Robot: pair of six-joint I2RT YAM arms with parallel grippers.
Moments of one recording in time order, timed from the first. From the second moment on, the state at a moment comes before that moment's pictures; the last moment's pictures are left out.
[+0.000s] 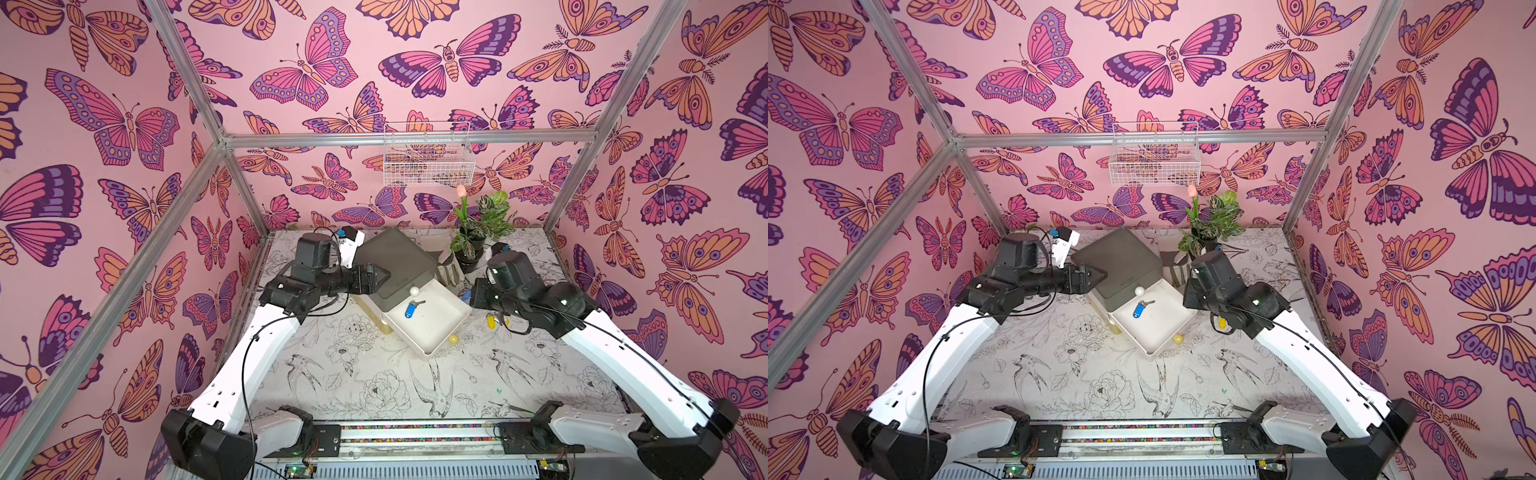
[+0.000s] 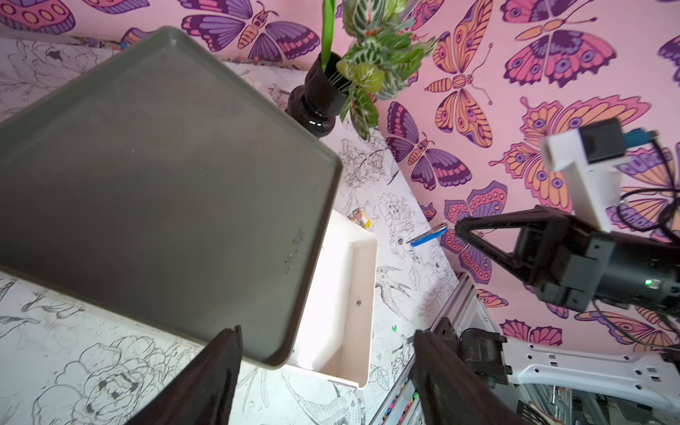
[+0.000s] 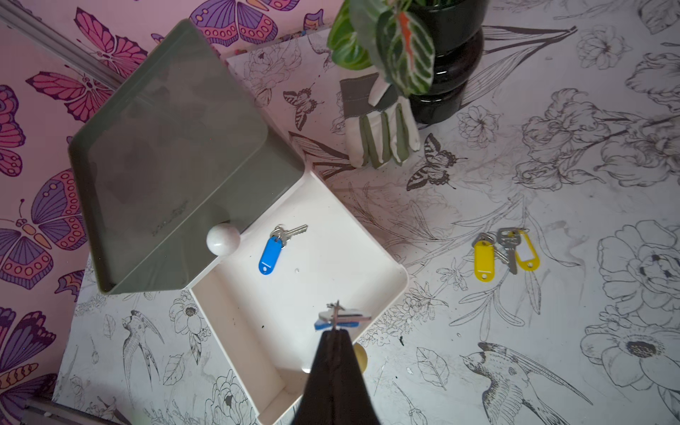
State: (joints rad) left arm -0.34 1.21 1.27 -0.63 0.58 -0.35; right arm 0.70 1.14 1.28 -0.95 0.18 0.65
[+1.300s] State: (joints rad) left arm -0.53 1.30 1.21 -0.54 0.60 -0.38; right arm 0.54 1.09 0.81 -0.96 0.08 0.71
